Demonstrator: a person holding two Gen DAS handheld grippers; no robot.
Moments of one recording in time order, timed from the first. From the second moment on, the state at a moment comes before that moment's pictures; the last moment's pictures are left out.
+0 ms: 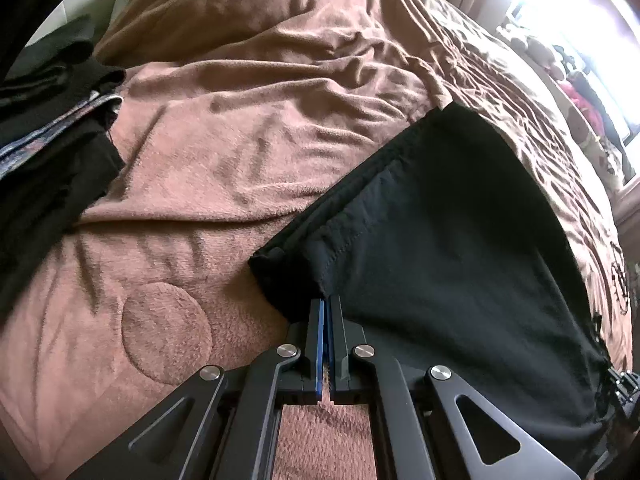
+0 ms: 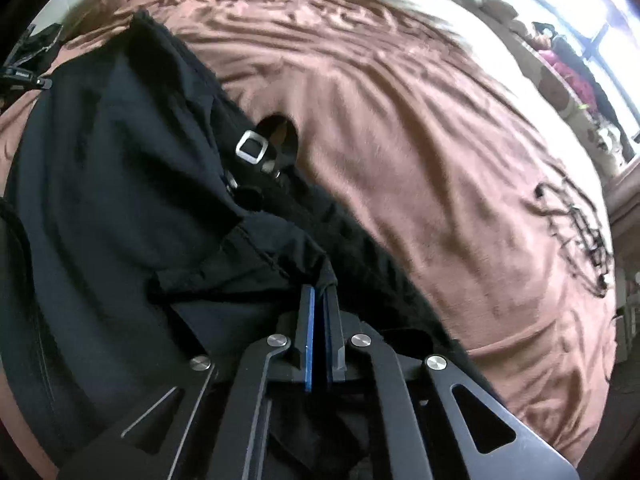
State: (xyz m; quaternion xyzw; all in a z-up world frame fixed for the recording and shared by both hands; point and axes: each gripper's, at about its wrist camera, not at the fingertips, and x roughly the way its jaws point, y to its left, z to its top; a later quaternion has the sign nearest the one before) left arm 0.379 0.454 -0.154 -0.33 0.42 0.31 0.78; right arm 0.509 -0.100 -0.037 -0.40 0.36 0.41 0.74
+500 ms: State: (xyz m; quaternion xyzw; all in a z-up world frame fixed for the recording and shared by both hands) left arm 0.383 0.453 -0.156 -0.32 0.43 0.32 0.78; right arm 0.514 -0.074 -0.061 -0.39 0.35 0.31 0.79
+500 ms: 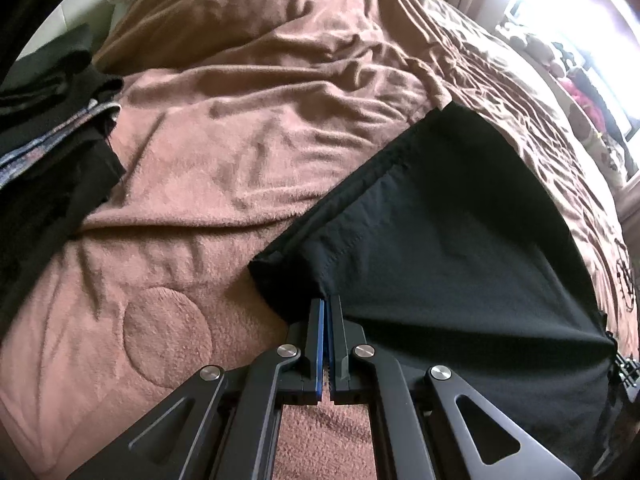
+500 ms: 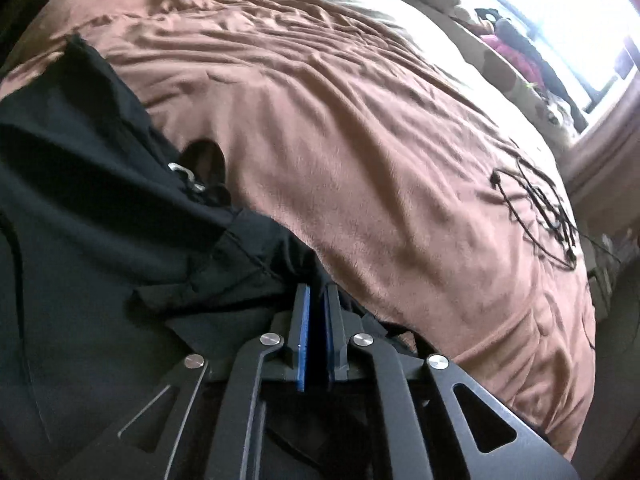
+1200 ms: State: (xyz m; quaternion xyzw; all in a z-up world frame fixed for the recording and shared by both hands) left arm 0.360 0.456 -0.160 -0.43 0.40 0.26 0.77; right arm 0.426 -0.253 0.041 -0.19 0.41 0.27 0.85
